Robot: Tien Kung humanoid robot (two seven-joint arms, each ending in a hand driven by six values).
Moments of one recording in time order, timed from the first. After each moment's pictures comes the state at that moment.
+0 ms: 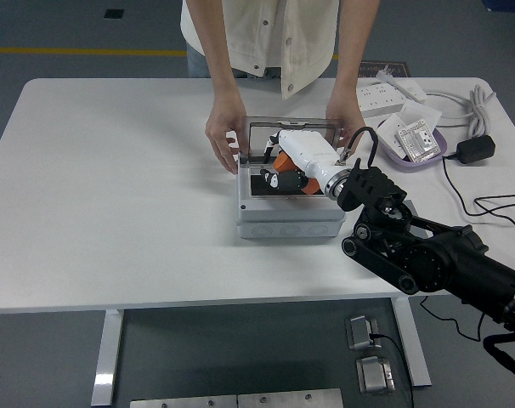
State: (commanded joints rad) left arm 0.03 0.29 -0.83 -0.18 0.93 0.08 0.10; right arm 0.76 -0.18 0.53 0.99 -1.79 -0.26 -0.12
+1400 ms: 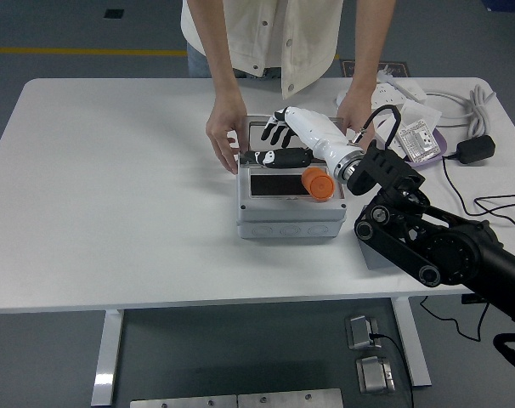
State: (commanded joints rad) left arm 0.02 0.29 -0.84 -0.18 0.95 0.08 0.10; right arm 0.73 -0.26 0.69 1.23 -1.73 -0.15 -0.20
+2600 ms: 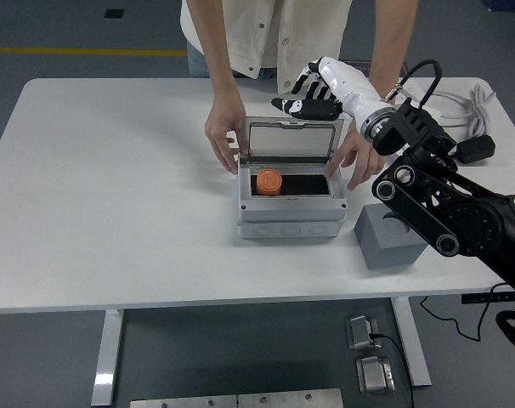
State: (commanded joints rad) left arm 0.02 0.28 -0.85 -0.18 0.97 0.08 0.12; right arm 0.78 -0.26 0.81 1.16 -1.72 -0.13 -0.26
